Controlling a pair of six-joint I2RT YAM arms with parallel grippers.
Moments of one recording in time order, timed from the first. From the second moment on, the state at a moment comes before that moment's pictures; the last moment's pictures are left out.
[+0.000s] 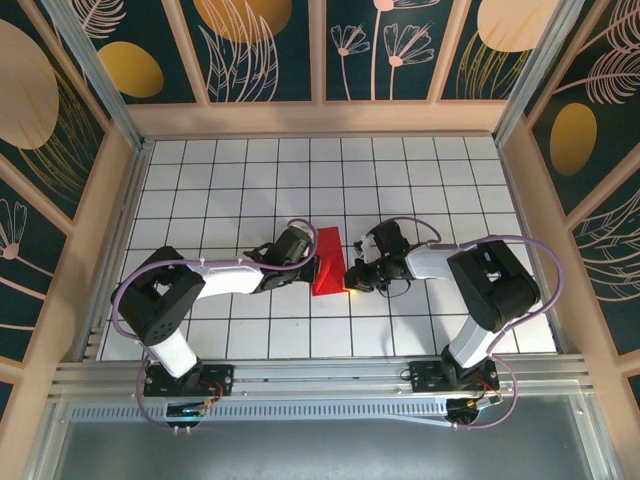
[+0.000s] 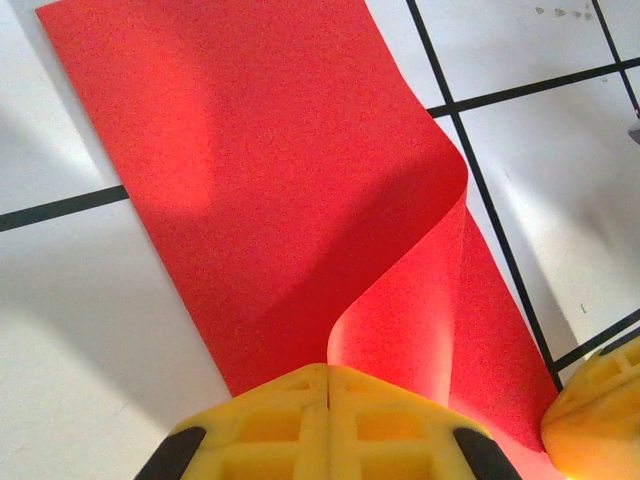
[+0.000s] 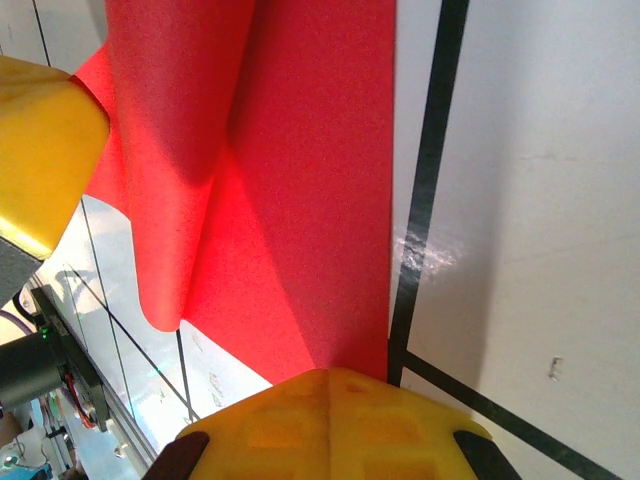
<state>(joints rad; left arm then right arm) -0.79 1.70 0.78 0.06 0.02 -0.56 0.53 1.68 0.67 -0.12 -0.67 0.56</state>
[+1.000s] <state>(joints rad) -0.79 1.75 0.83 0.04 0.01 -0.53 0.53 1.68 0.67 -0.11 -0.67 0.55</state>
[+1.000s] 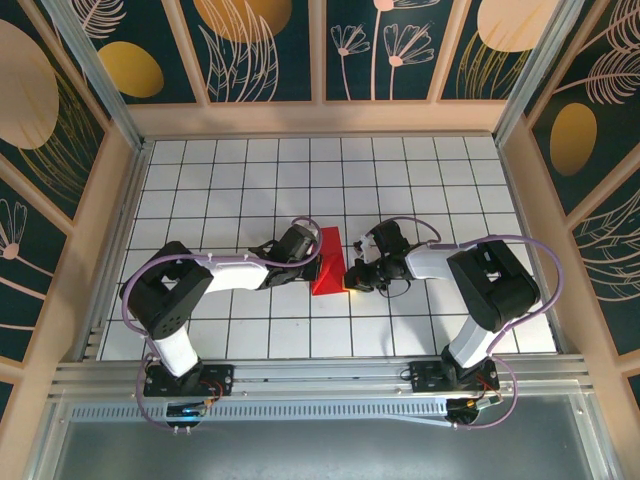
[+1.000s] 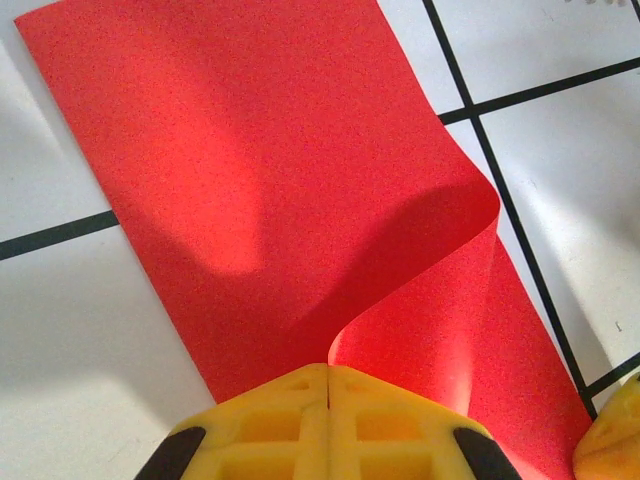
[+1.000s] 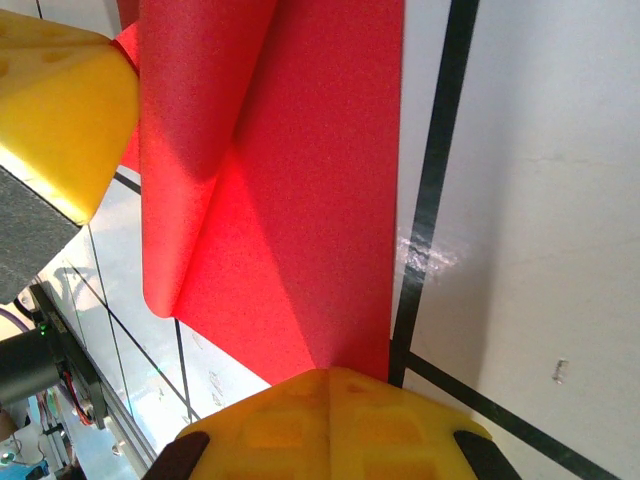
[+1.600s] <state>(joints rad) -0.79 1.77 0.83 0.04 -0.01 -0.52 0.53 1.68 0.67 -0.11 -0.67 0.55</state>
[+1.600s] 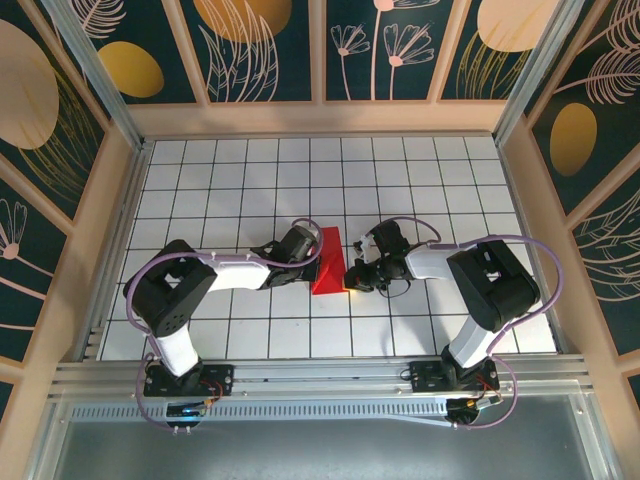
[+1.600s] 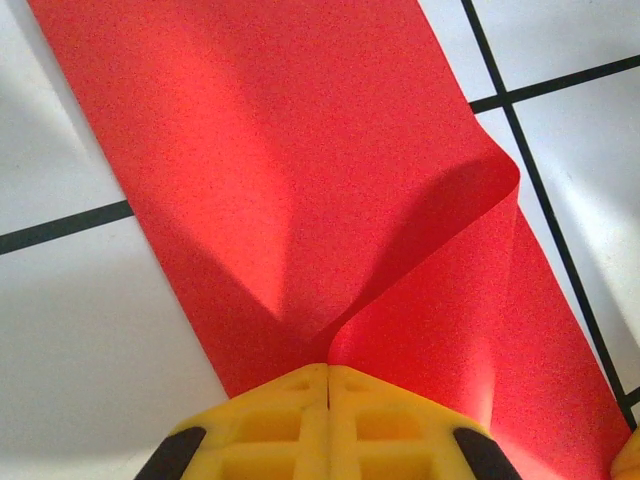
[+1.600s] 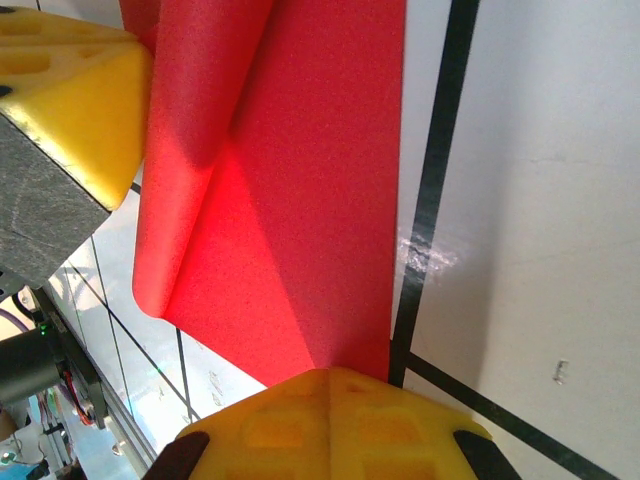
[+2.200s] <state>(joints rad) -0.78 1.80 0.84 0.07 0.02 -0.51 0.51 1.59 0.71 -0.09 -0.69 0.61</state>
